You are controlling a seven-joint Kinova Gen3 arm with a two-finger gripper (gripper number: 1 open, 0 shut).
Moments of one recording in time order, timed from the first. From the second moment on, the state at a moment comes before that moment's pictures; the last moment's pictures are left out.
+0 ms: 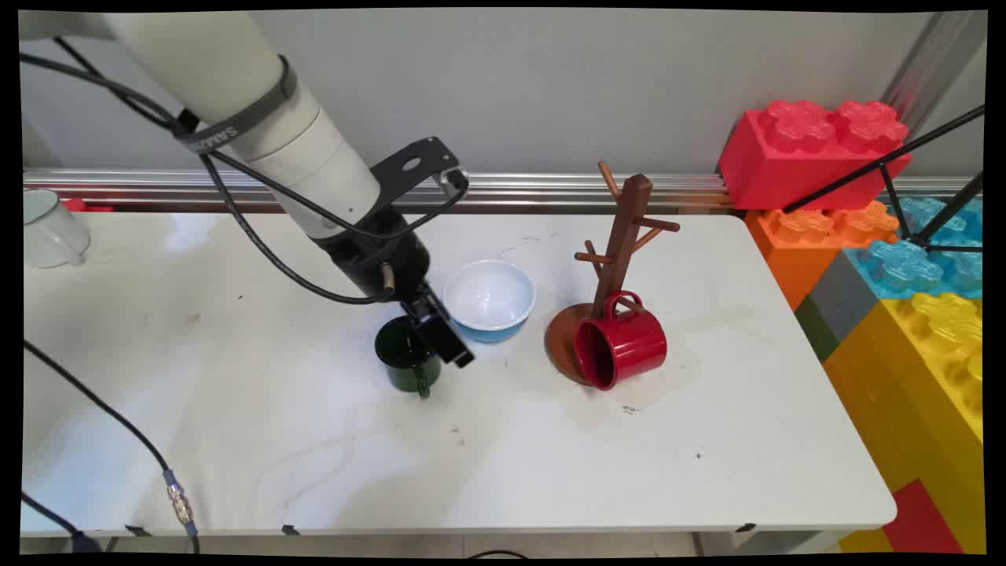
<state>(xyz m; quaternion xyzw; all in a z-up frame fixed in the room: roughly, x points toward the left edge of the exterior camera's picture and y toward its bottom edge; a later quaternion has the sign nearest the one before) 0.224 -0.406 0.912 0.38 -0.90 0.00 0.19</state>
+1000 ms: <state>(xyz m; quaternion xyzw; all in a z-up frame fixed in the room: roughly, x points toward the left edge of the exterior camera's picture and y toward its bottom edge) 0.202 -0.381 0.847 0.44 -0.80 0.01 0.41</state>
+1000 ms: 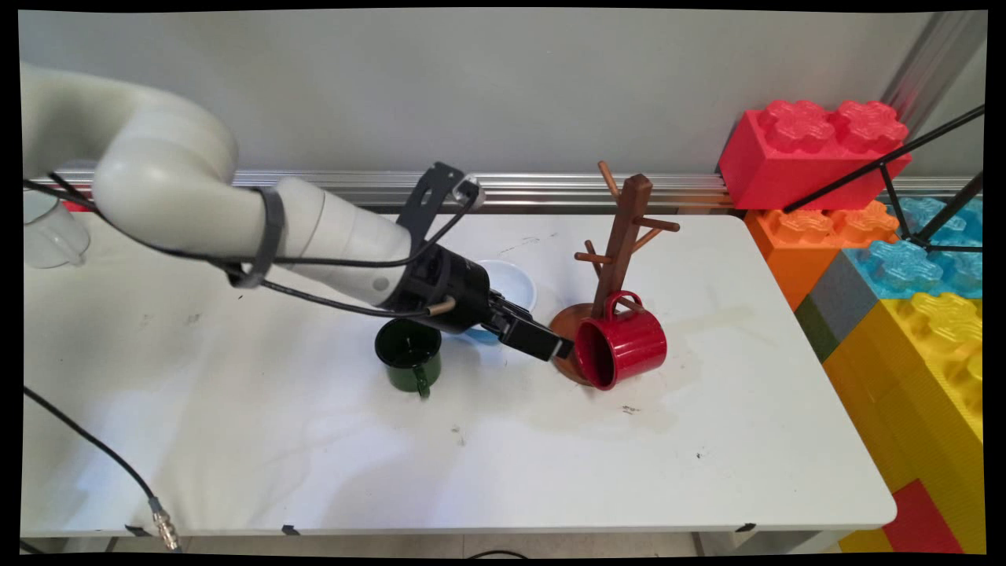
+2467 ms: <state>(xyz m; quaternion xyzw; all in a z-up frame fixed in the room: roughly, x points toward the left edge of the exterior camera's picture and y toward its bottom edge) 0.182 -0.380 0.780 0.52 -0.71 -0.02 0.48</state>
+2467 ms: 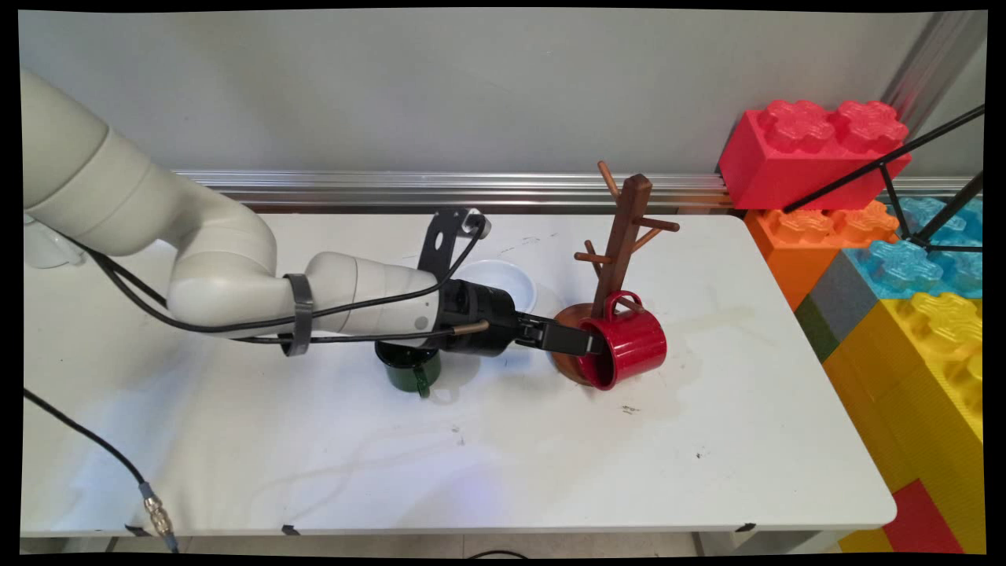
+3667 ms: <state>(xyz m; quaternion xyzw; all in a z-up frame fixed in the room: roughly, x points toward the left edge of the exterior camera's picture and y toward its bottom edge) 0.147 -0.397 0.747 0.54 -0.68 -0.05 0.50</state>
